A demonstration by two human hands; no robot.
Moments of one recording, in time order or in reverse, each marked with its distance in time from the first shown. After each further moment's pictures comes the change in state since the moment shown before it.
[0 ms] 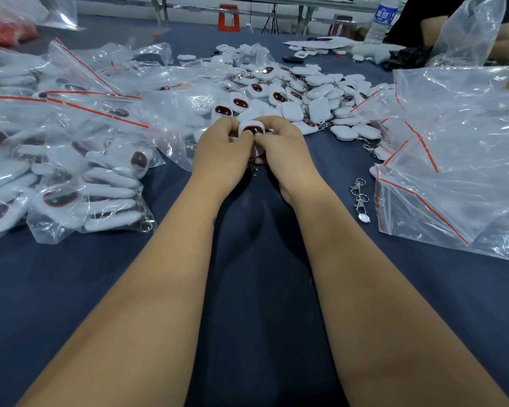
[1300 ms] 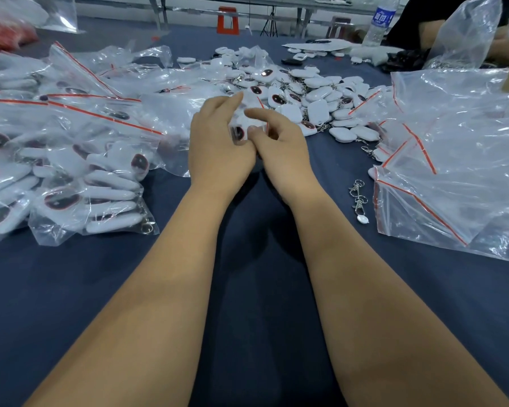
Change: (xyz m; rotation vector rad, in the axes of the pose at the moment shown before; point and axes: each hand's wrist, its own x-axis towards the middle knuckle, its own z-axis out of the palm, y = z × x) left_hand 0.001 0.001 0.000 0.135 0.183 0.305; right_hand -0.003 0.000 0.002 -0.150 0.090 -0.204
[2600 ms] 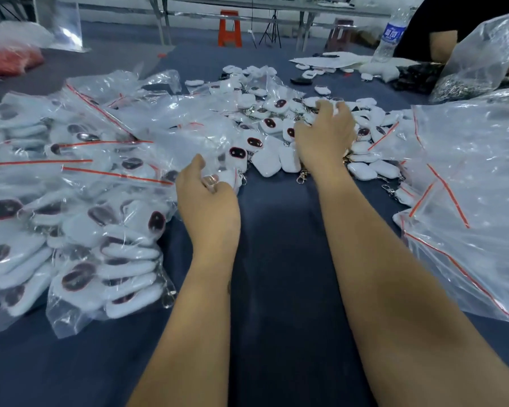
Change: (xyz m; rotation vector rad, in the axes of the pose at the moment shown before) left_hand 0.010 -0.017 -0.011 -0.201 0.214 -0.510; right_hand 0.124 0.010 -0.016 -0.775 0.294 0.094
